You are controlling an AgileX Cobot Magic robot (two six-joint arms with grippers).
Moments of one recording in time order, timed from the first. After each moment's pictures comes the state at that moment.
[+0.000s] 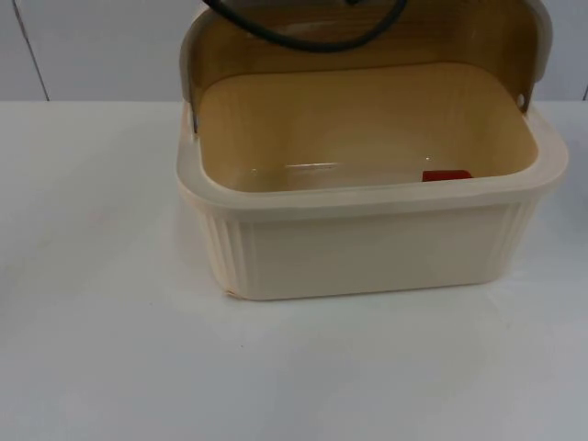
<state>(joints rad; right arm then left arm) -0.12 1.13 -1.09 0.12 0.45 -0.09 -0.52 1.97 -1.77 -0.35 0.55 1.15</state>
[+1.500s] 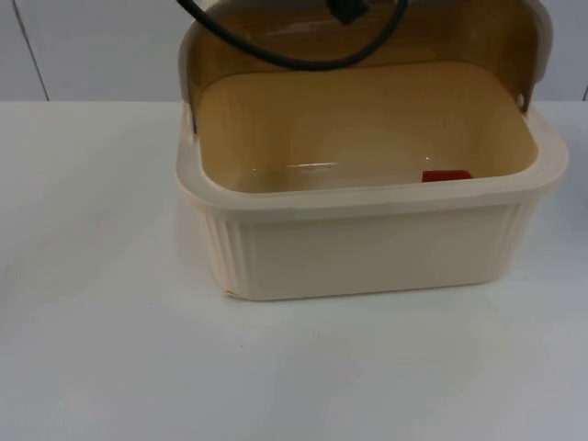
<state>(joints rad) -0.12 1.13 -1.09 0.12 0.45 -0.09 -0.51 1.98 -1.75 -0.42 0.60 1.22</state>
